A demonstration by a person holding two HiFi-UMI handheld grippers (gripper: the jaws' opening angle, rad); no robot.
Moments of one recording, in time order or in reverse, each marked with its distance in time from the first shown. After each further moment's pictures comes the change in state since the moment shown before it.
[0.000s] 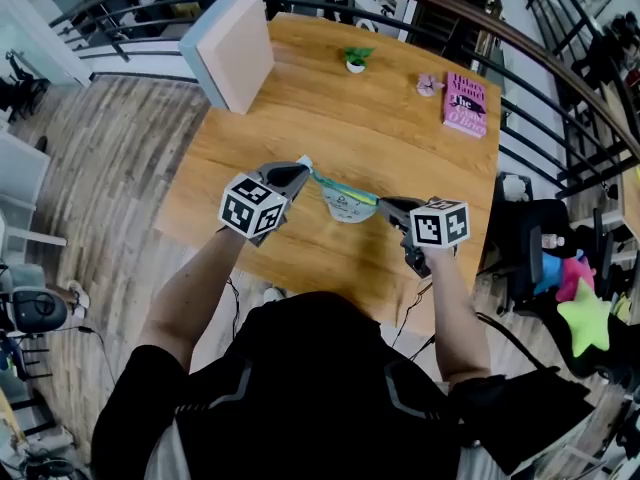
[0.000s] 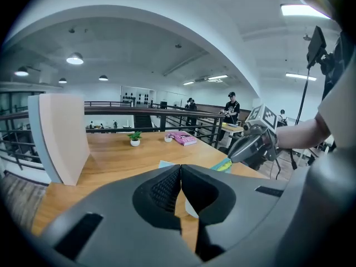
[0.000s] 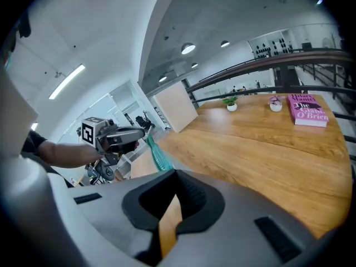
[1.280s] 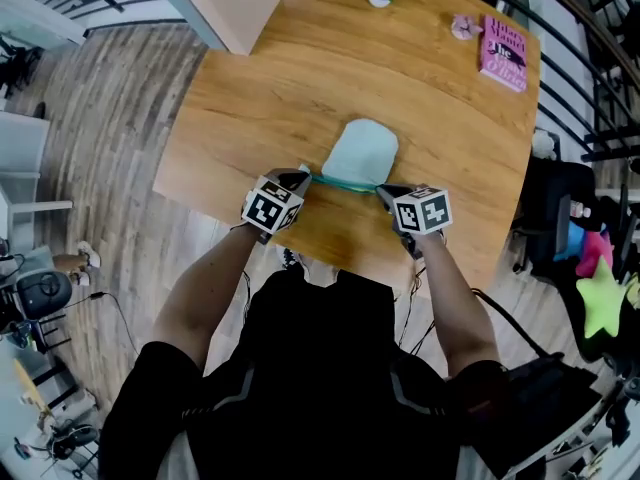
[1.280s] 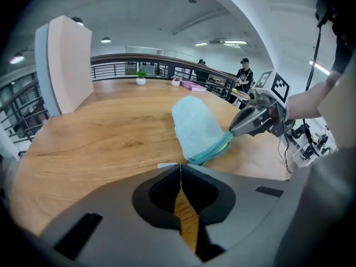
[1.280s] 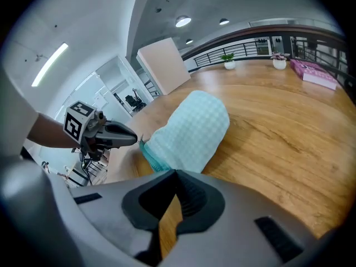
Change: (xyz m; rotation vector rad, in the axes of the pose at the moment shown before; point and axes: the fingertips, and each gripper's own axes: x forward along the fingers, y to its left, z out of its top) left arm 0.019 0.002 -0.203 -0.110 0.399 0.046; right arm 0.102 -0.024 -0.125 0.016 0.225 -0.076
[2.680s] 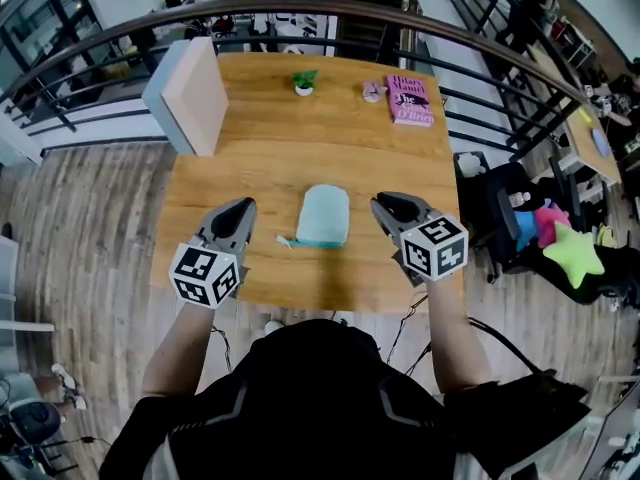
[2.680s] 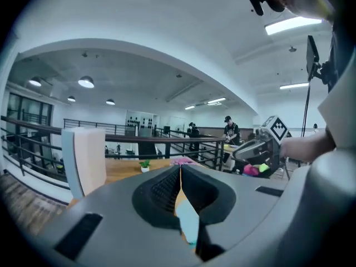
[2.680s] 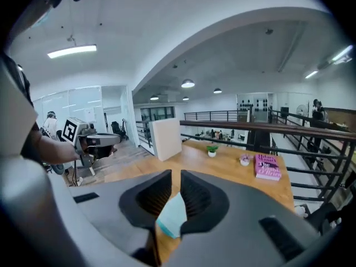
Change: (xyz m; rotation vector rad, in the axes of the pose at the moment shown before) left arm -0.240 -0.005 0.164 0.099 -0.681 -0.011; right arm -0.221 0.104 0.132 -0.201 -0.517 -0.337
